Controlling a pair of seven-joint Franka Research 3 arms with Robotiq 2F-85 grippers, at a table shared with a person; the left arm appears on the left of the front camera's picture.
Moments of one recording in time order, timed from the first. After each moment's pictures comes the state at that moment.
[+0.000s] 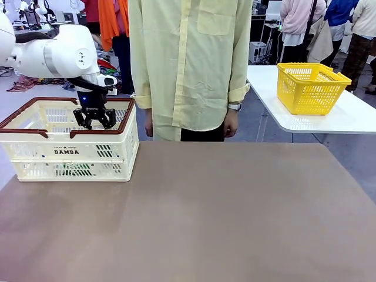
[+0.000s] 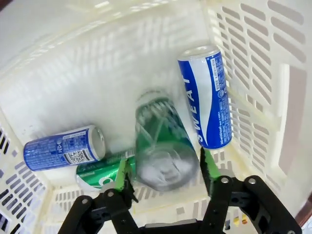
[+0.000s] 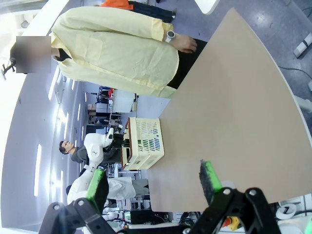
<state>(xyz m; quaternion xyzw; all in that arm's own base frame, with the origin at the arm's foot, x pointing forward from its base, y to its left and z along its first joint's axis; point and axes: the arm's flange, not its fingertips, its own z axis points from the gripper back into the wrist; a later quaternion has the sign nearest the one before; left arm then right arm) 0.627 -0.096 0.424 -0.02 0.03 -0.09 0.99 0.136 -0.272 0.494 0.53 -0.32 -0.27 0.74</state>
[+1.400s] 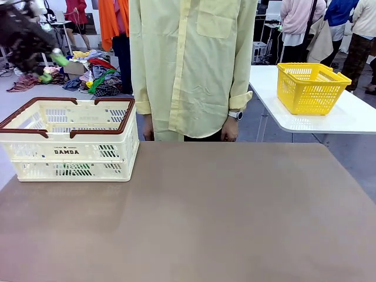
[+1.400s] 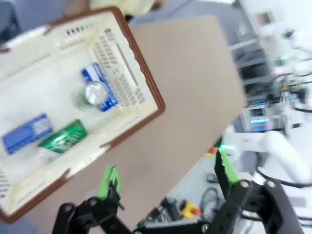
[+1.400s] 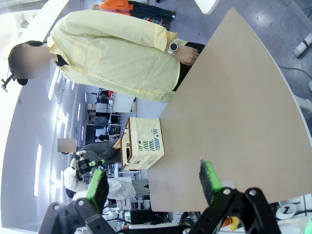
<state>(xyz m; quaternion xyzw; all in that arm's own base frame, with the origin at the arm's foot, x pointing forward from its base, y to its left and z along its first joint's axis) 0.478 0.067 0.619 -0.36 -0.14 -0.14 0.91 0.136 -0.272 0.494 0.53 -0.32 -0.27 0.74</state>
